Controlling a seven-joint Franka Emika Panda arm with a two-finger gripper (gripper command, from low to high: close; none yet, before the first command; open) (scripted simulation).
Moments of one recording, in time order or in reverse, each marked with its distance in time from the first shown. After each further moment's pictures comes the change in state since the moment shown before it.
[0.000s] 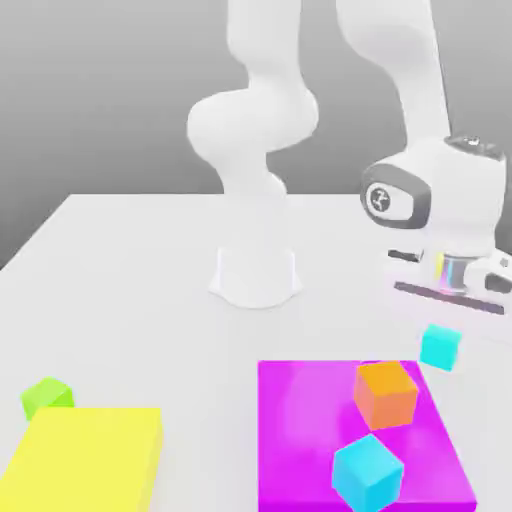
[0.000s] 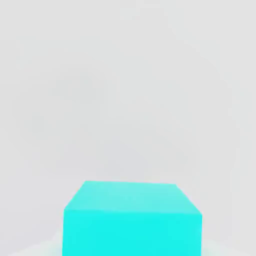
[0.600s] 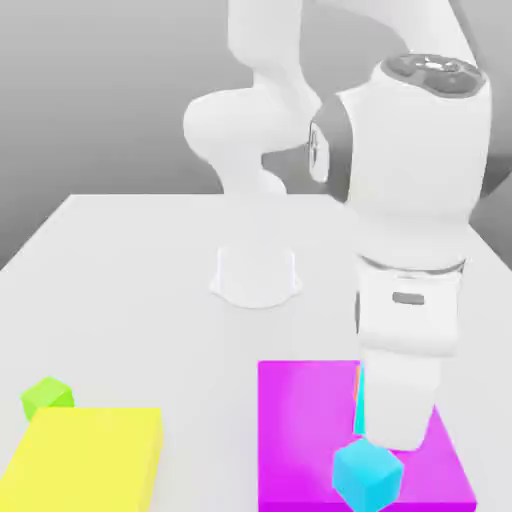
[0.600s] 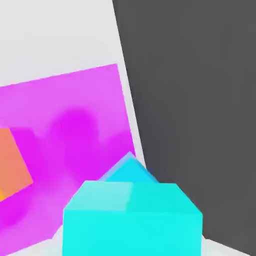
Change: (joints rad) arm -0.190 0.107 -0.265 0.427 0.225 -0.393 0.484
